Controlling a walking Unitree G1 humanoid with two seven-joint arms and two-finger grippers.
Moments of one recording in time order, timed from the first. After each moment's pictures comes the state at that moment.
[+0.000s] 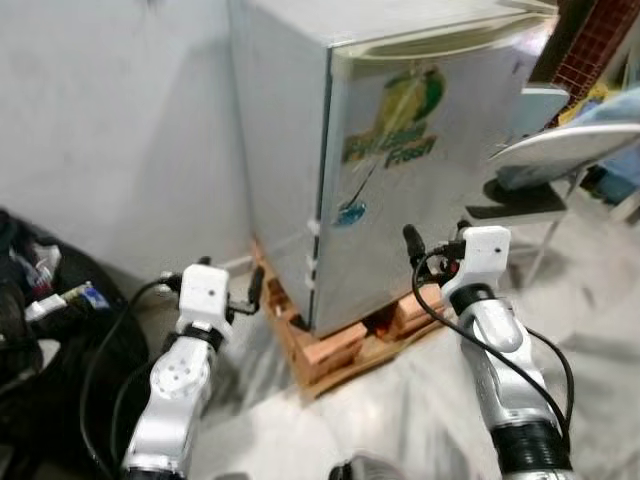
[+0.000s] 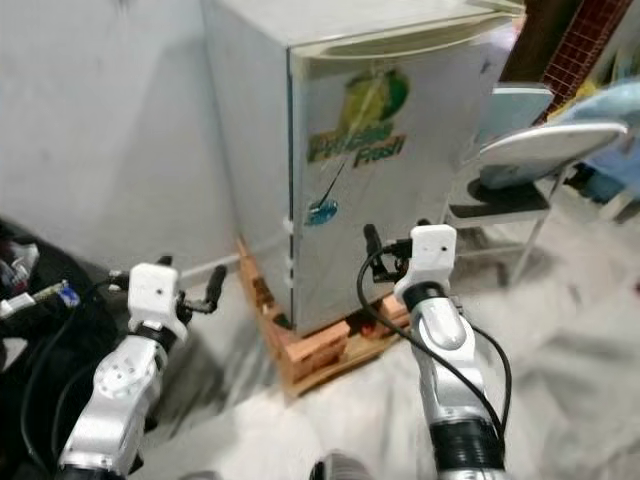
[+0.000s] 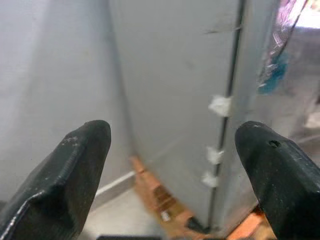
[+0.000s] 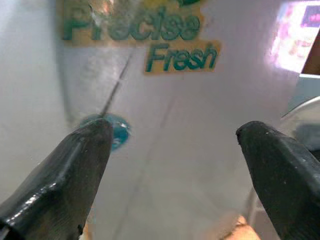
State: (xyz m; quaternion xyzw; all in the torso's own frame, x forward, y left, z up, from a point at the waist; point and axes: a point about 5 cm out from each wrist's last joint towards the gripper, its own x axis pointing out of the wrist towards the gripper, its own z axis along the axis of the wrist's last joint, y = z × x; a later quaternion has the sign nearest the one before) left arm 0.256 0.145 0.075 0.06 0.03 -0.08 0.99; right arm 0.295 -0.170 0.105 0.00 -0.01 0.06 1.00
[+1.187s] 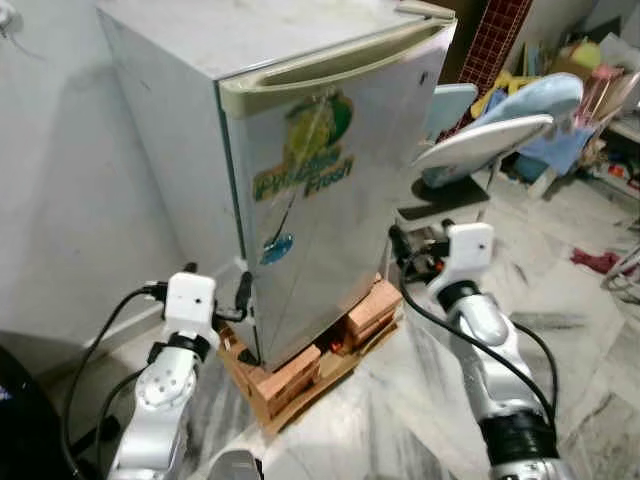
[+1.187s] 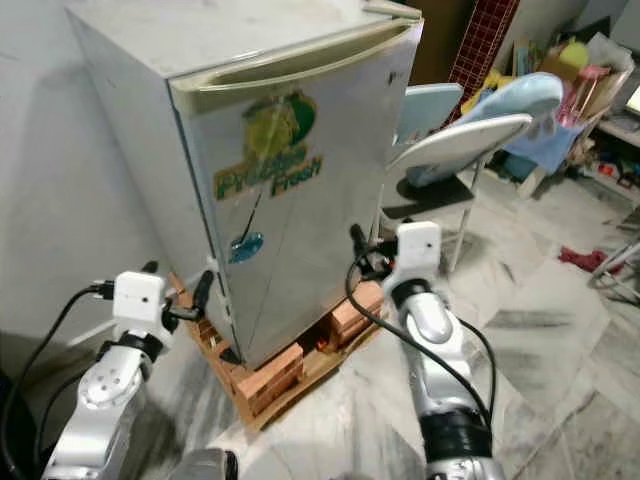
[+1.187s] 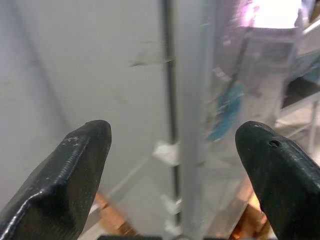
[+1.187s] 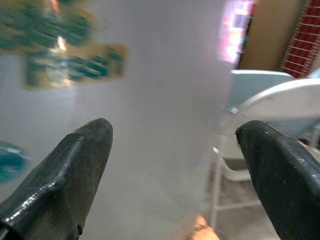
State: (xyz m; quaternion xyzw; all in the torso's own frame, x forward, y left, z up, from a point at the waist) left arm 0.246 0.164 0.071 0.07 0.04 -0.06 1.00; right arm 0.300 -0.152 0.103 0.01 -0.01 0.10 0.99
